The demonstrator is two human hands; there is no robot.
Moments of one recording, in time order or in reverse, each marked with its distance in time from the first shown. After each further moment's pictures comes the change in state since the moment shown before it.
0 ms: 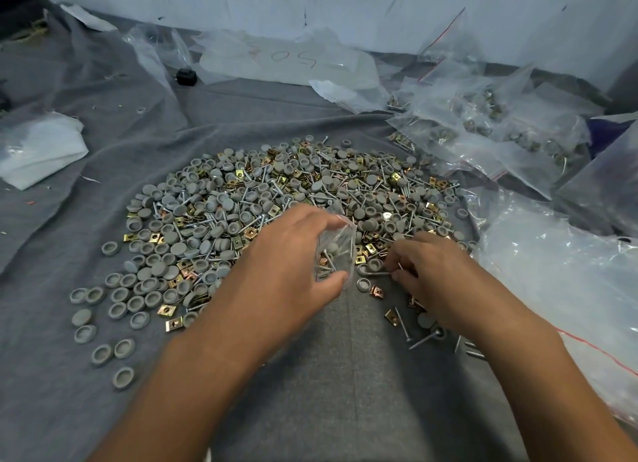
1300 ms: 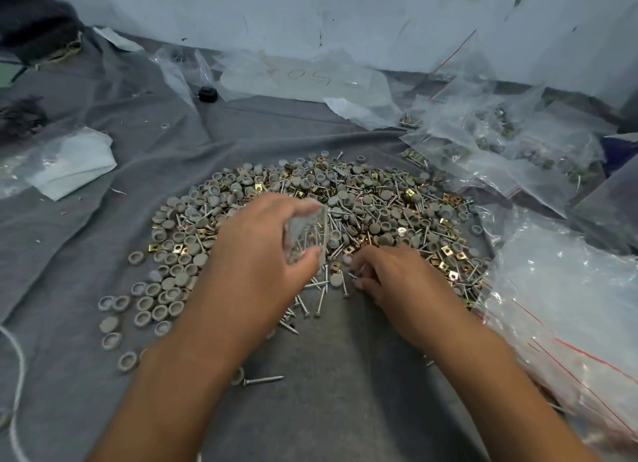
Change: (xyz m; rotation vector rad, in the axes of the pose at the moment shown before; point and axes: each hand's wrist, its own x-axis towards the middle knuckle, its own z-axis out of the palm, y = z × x) left_hand -0.004 -0.013 -0.036 -0.030 0.248 -0.062; right_hand 0.024 -0.040 0.027 0.057 0.118 -0.132
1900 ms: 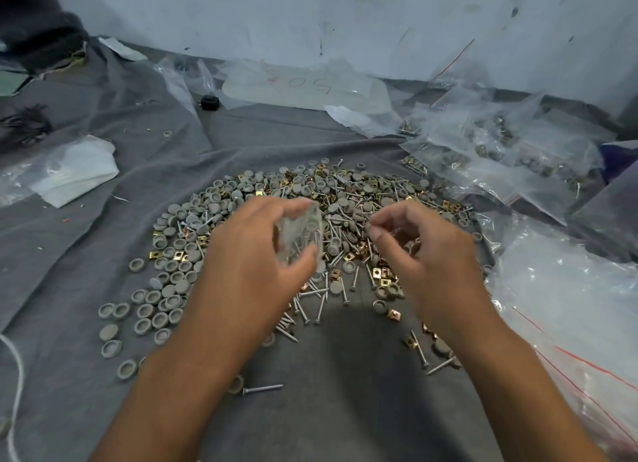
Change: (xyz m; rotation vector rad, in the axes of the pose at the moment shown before) left_hand 0.001 0.000 -0.001 -0.042 0.098 -0.046; right_hand -0.004 -0.009 -0.031 0.556 0.503 -0.022
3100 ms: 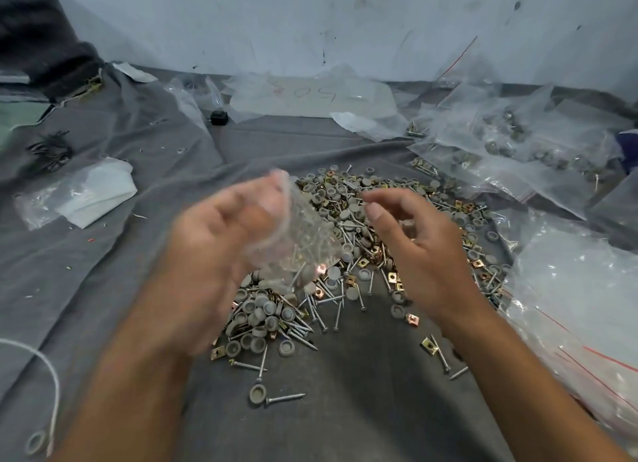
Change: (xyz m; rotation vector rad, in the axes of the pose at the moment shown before) left_hand 0.008 -0.023 -0.040 -1.012 -0.146 -0.226; right_hand 0.016 -0.001 0.020 0.236 0.023 0.026
